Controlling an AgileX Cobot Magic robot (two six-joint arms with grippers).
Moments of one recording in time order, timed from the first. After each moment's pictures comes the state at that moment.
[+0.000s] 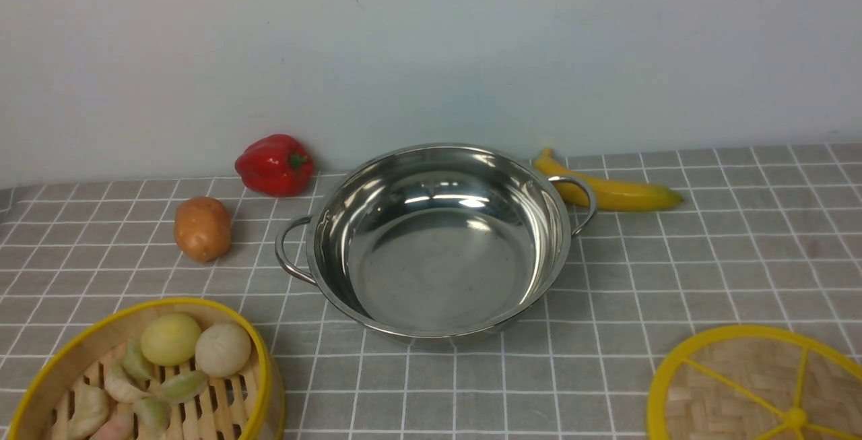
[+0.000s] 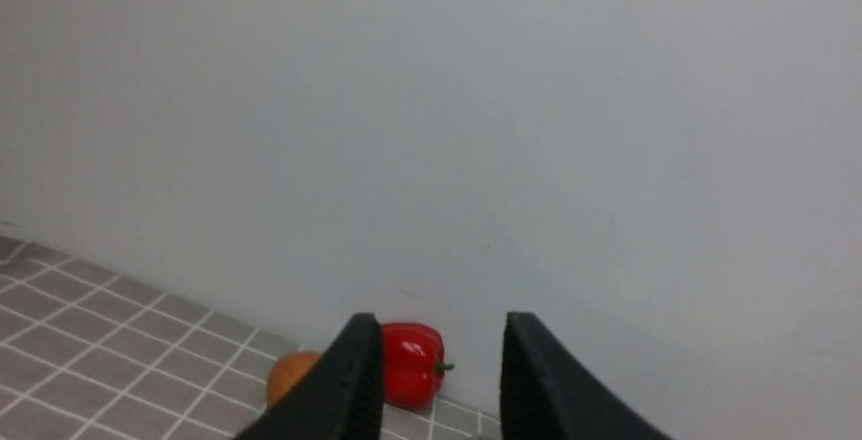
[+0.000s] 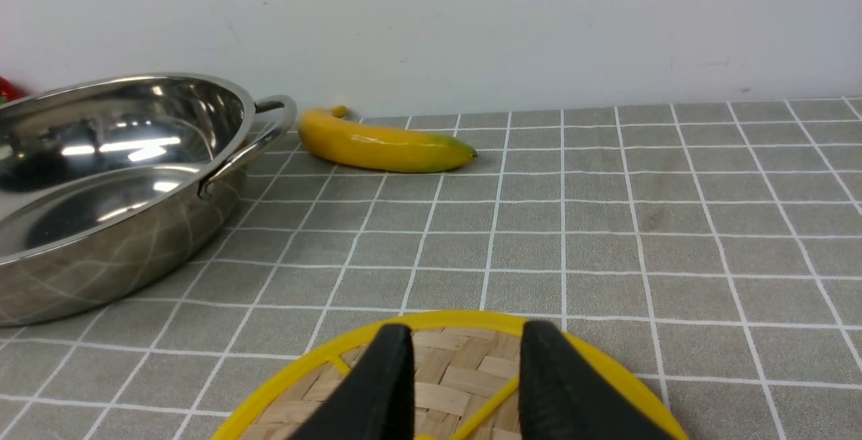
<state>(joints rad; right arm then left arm) 0.10 0.01 0.01 0.05 0.36 0.16 0.08 0.00 -0.10 -0.27 0.08 -0.15</state>
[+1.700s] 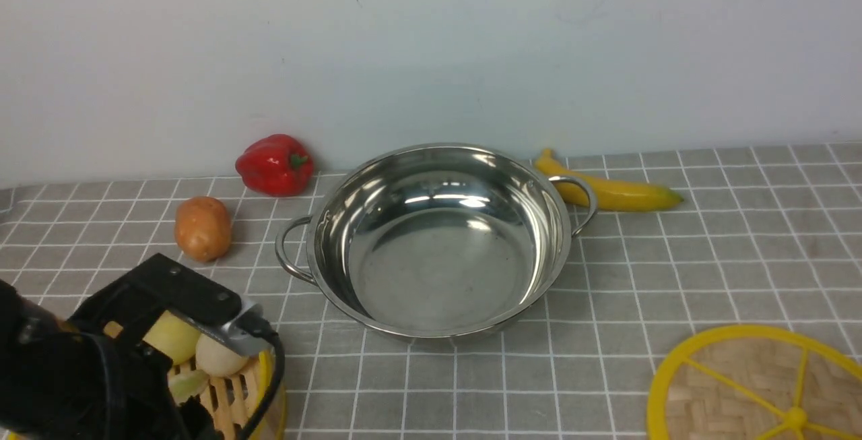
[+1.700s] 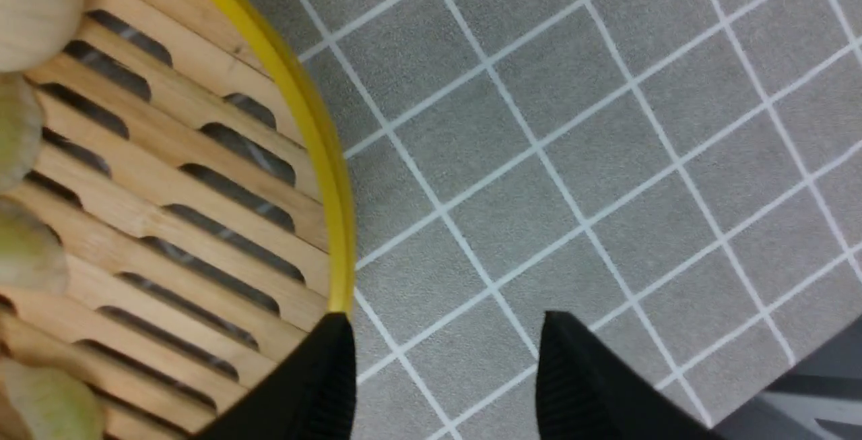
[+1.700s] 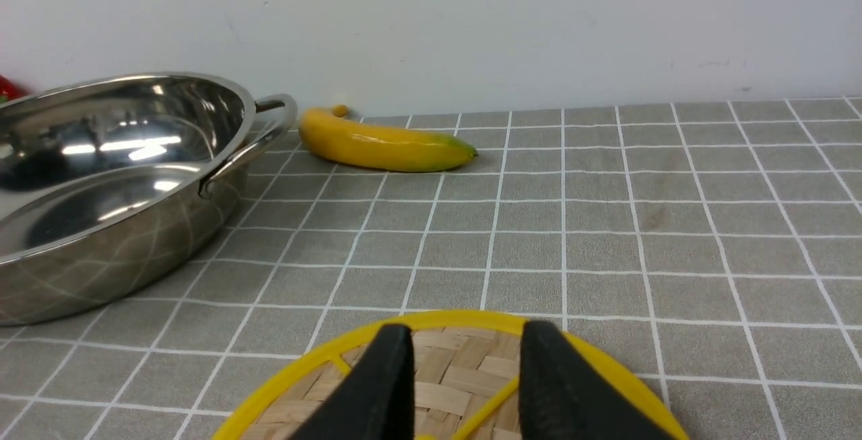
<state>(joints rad) 0.10 0.01 0.01 0.05 0.36 0.16 -0.13 1.19 -0.75 -0.27 1.05 0.55</state>
